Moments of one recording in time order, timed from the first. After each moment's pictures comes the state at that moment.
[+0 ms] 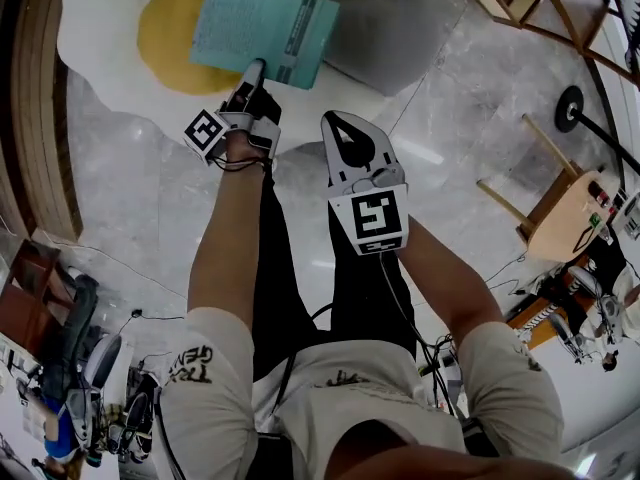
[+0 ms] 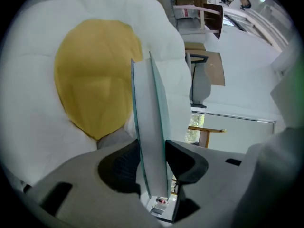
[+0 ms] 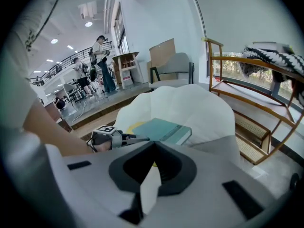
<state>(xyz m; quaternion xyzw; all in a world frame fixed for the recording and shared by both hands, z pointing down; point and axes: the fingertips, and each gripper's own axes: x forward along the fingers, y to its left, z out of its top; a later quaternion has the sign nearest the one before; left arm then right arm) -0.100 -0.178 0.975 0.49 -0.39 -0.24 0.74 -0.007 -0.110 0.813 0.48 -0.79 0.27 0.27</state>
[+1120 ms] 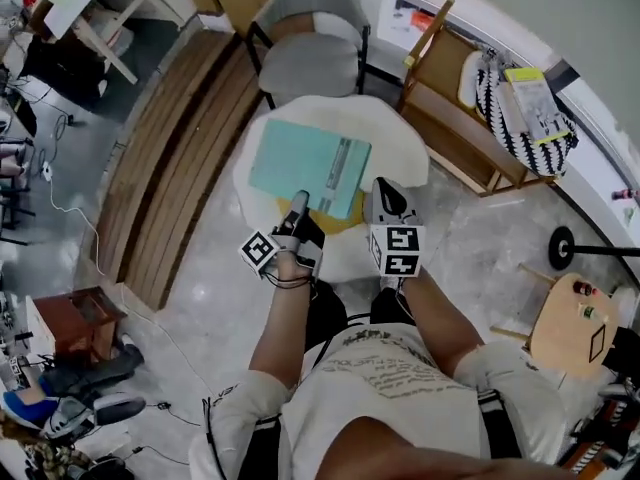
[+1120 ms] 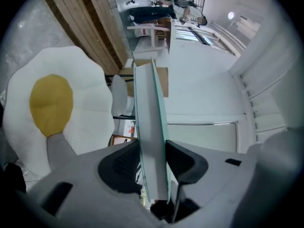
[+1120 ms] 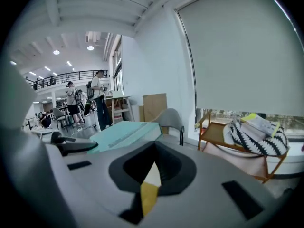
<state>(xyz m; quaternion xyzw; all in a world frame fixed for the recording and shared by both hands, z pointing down) -0.157 -0.209 0.523 0.57 -0.38 -0.35 0.64 0.012 -0.219 0.465 0.58 -0.78 0.16 0.14</state>
